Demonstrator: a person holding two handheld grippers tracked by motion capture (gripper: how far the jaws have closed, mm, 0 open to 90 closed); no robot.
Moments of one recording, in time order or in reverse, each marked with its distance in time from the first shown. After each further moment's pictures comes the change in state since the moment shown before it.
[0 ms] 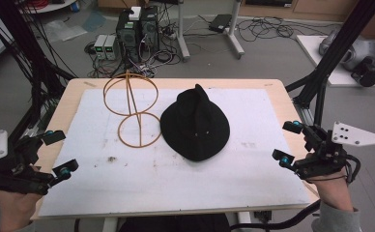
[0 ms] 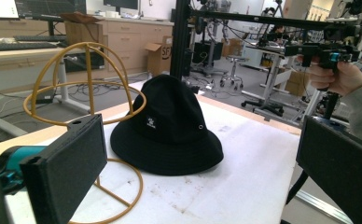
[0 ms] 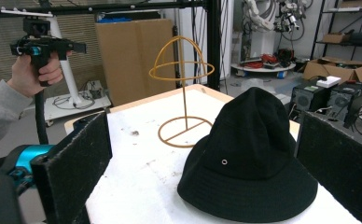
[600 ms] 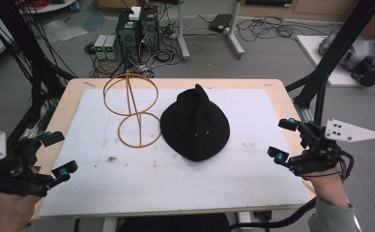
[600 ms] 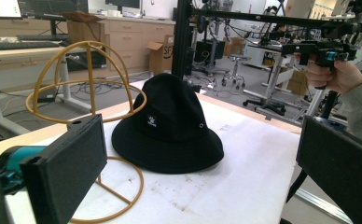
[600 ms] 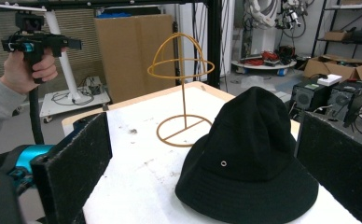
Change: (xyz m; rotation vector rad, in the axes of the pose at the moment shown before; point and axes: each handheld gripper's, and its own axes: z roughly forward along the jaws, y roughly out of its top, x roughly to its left) left arm -0.002 -0.001 -0.003 0.005 0.008 -0.001; right arm -0.002 0.004 0.012 0.013 0.003 -0.015
